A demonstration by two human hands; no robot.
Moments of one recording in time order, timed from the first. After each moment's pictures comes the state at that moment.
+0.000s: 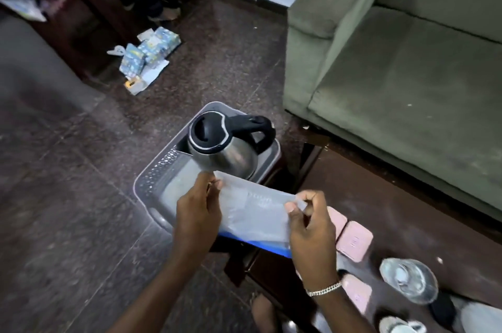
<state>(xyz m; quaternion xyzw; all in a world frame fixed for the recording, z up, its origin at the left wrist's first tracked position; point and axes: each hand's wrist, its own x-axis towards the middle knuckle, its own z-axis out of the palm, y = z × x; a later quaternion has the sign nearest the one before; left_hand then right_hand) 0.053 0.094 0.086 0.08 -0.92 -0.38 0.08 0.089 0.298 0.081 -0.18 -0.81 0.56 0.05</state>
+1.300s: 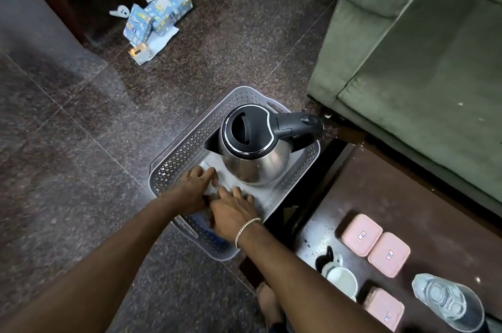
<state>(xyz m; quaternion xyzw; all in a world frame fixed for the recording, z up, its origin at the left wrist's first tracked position) -0.029 -0.055 -0.019 -0.05 -0.92 -0.13 -0.36 0.006 0.109 -0.001 0.22 -0.91 0.17 -0.32</state>
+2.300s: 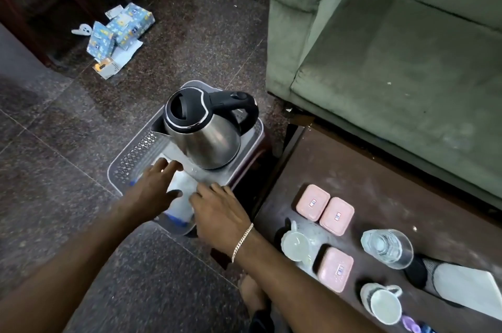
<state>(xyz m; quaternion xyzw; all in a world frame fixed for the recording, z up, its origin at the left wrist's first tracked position) 0.017 -0.005 0.042 -0.07 -0.97 -0.13 -0.22 0.067 0.191 0.048 0.26 -0.92 0.27 -0.08</state>
